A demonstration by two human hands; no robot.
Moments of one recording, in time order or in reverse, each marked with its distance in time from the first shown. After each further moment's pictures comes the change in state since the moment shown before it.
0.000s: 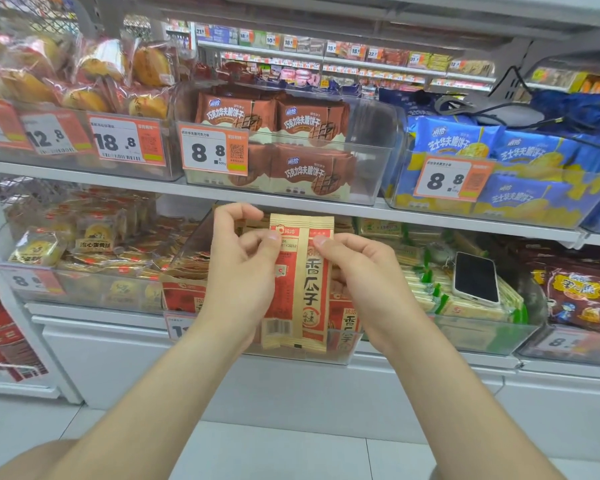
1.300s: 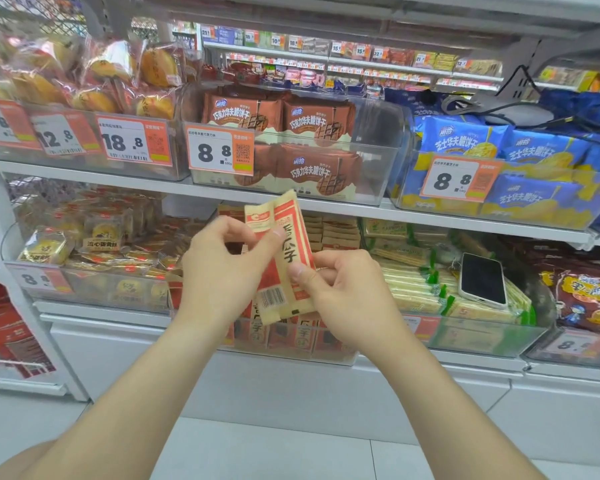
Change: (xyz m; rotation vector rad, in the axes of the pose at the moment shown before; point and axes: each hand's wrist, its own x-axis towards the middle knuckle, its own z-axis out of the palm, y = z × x) left_hand 0.019 -0.010 -0.032 0.460 0.148 0.053; right_hand -0.005 0.013 0.014 -0.491 -0.086 -0.231
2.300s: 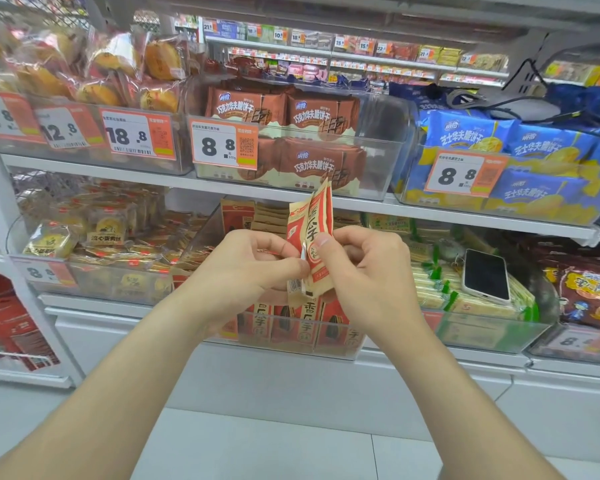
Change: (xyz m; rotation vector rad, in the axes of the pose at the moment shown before) left_hand -0.007 0.023 -0.011 -0.190 -0.610 -0.184; right_hand 0.003 0.001 -0.006 0.027 0.278 -0.146
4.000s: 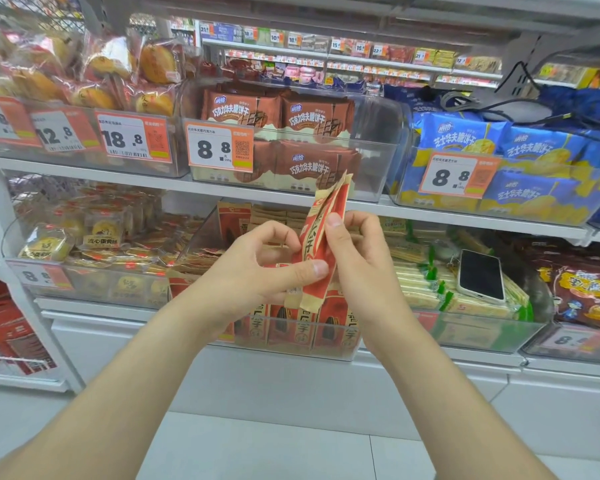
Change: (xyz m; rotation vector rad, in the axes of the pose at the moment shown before) left_hand 0.002 -0.004 0.004 0.034 -0.088 0.106; right_hand 0.001 -0.001 0.006 0.445 -0.013 0.282
